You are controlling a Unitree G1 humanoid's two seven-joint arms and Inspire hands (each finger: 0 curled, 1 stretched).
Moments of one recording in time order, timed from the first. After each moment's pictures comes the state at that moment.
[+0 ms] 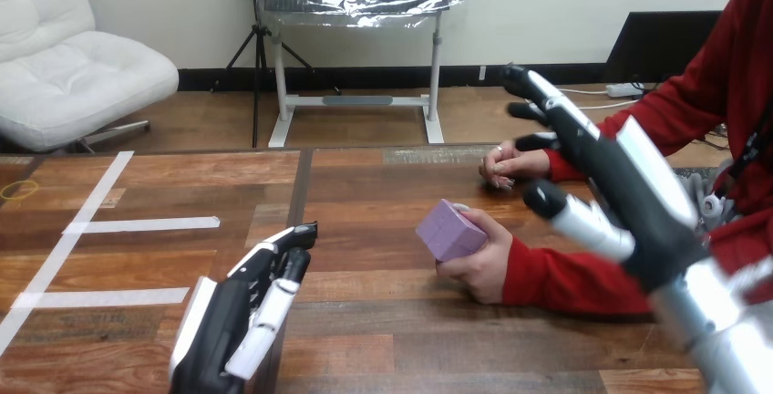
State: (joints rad) left arm 0.31 0.11 -0.02 0.04 0.07 -0.38 -0.13; right arm -0.02 -0.42 0.02 0.00 -0.06 -0.46 0.20
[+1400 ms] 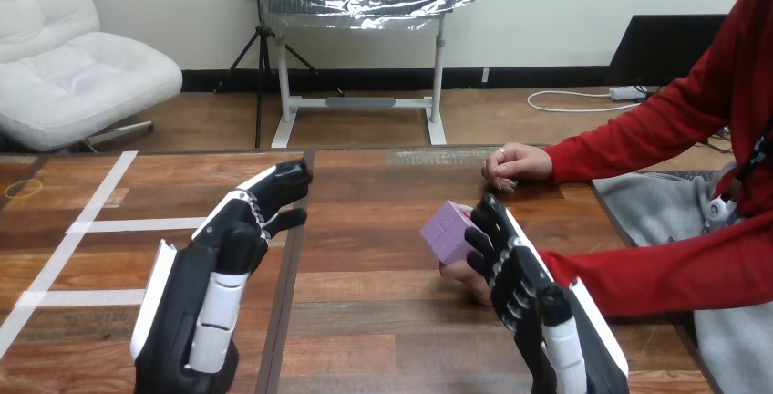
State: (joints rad) left arm 0.39 0.11 -0.04 -0.16 -0.15 -0.56 -0.21; right arm 0.28 -0.11 0.12 0.19 0.23 -0.62 0.39
